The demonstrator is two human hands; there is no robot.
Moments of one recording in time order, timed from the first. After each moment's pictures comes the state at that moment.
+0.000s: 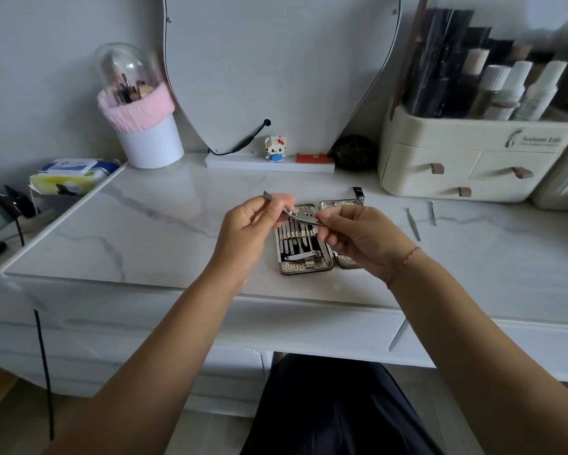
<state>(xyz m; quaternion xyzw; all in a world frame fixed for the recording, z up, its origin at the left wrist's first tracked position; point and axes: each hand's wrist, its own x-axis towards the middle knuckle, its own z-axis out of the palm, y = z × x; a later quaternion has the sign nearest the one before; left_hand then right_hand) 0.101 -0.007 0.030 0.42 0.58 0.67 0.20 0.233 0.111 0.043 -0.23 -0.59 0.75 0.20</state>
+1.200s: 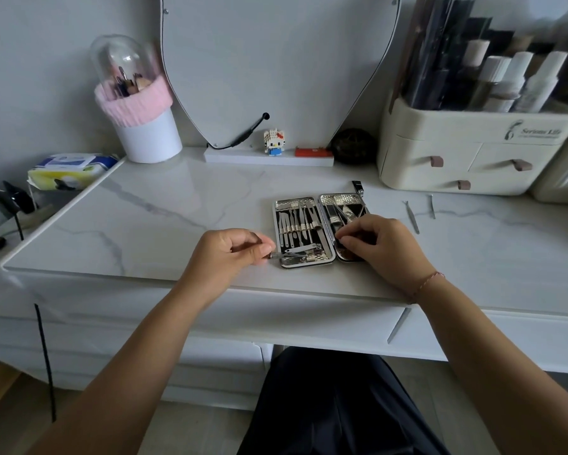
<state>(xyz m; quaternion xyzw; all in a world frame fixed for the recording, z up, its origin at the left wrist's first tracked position) 0.084 -0.048 0.003 0.41 0.67 0.57 0.23 0.270 0.124 0.012 -0.28 -0.85 0.35 0.27</state>
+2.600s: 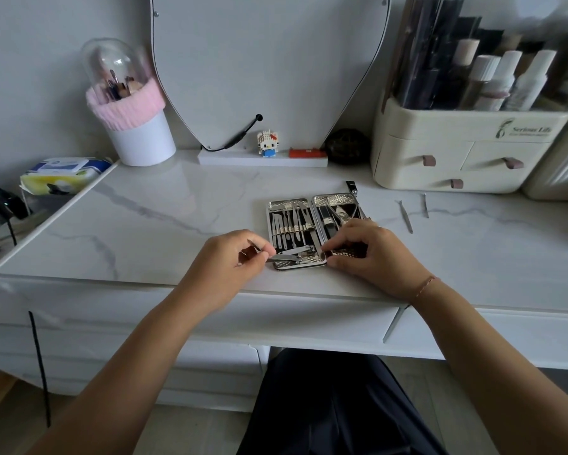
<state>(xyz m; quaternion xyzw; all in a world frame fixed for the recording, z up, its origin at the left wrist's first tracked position) 0.096 -0.051 0.014 0.51 0.74 0.42 0.12 0.276 0.128 0.006 -0.18 -0.91 0.31 0.23</state>
